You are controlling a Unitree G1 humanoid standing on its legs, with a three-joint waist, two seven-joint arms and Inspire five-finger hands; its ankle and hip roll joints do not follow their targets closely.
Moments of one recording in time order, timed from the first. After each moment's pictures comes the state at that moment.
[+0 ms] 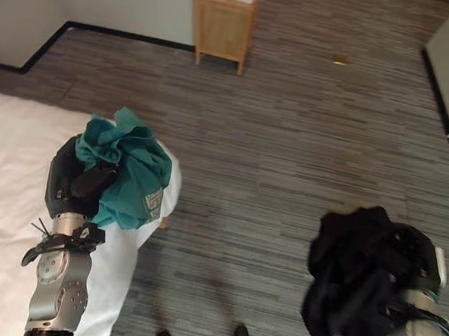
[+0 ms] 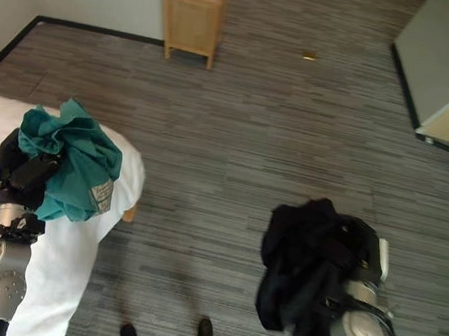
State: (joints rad) left arm 0.04 0.32 0.16 -0.06 -0.67 -0.19 0.08; right arm 0.12 -0.43 -0.28 0.03 0.51 -0.11 -0.07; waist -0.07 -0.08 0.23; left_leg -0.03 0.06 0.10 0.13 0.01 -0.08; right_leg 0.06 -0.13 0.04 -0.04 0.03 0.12
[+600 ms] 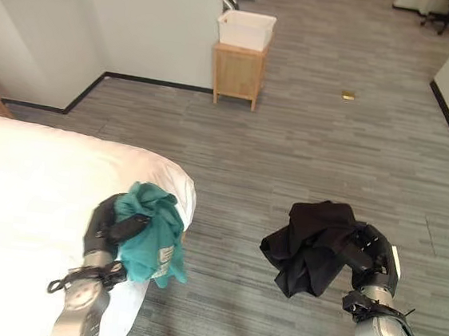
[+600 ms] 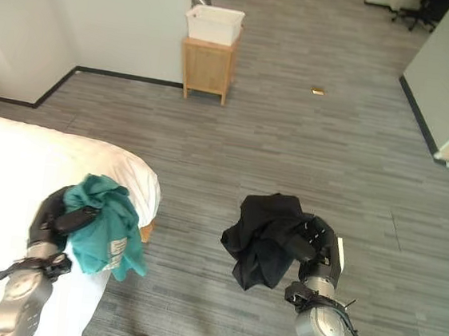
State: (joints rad) left arm 0.08 0.31 -0.01 0.17 -0.45 -0.12 0.14; right arm 0.13 -0.30 -0.16 0.14 0.51 -0.10 -0.08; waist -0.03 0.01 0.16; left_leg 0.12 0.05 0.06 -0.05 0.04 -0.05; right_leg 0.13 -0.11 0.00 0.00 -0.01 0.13
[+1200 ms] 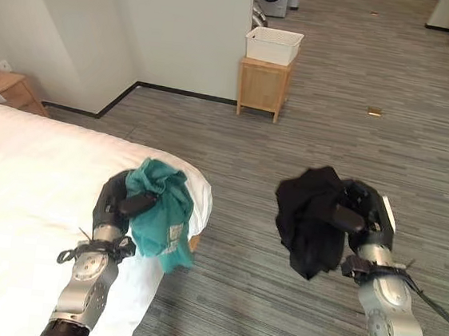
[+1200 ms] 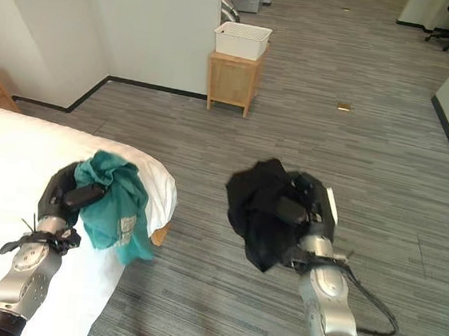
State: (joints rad) left arm -0.06 0.39 -0.02 0.08 -0.55 -0.13 0.15; right arm -0.09 -0.46 -0.01 -0.03 0.52 -0.09 -0.04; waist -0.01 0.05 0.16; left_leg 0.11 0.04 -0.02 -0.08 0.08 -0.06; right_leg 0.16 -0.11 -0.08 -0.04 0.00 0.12
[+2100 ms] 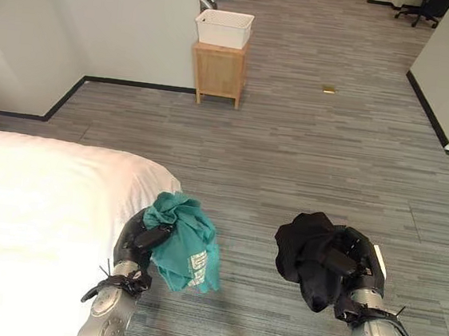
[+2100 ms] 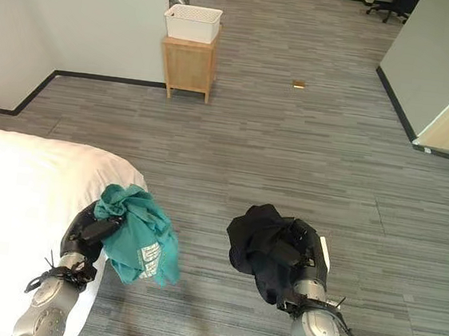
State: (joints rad) left arm 0.14 0.22 0.01 0.13 -0.67 -0.10 0.09; right arm 0.20 -0.33 -0.11 -0.01 0.42 -0.07 -0.05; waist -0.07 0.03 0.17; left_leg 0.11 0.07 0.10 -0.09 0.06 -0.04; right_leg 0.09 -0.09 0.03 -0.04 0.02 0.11
